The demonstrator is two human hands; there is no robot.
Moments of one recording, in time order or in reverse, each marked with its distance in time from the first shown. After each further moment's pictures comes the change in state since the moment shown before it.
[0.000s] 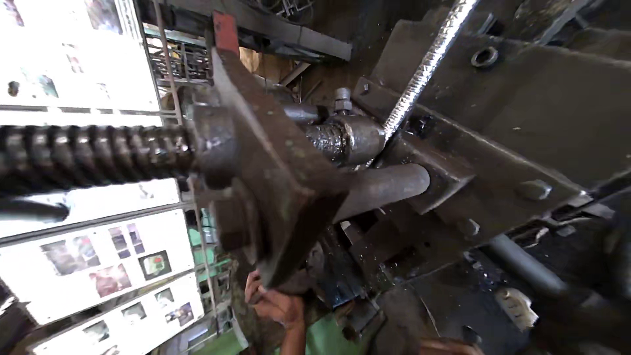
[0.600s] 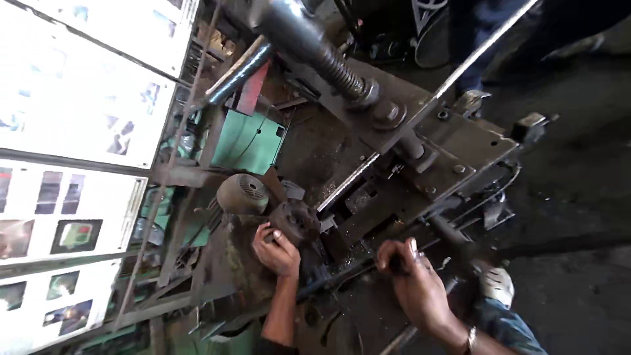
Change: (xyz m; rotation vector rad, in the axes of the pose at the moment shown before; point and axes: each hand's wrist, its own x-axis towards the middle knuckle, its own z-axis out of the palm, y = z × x) left_hand 0.002 0.011 -0.006 0.269 0.013 0.011; right_hand 0.049 -0.099 0.034 0.487 0.418 -0.204
